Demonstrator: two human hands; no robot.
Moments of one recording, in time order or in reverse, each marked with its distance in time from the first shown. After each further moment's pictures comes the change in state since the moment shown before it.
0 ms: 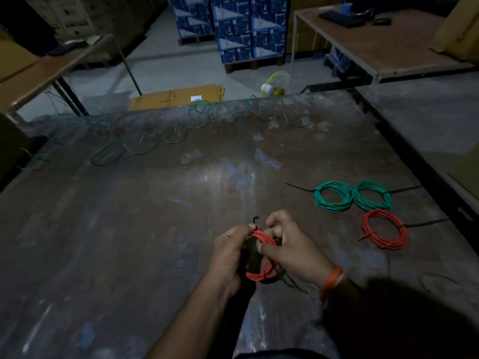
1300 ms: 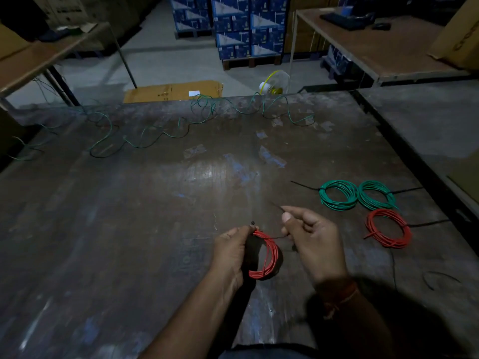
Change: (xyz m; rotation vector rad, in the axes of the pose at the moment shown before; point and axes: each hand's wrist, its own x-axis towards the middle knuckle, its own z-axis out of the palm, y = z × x) left_hand 0.027 -0.011 -0.022 0.013 0.180 -0.038; right_hand -0.014 -0.016 0.009 0.062 0.444 -0.121
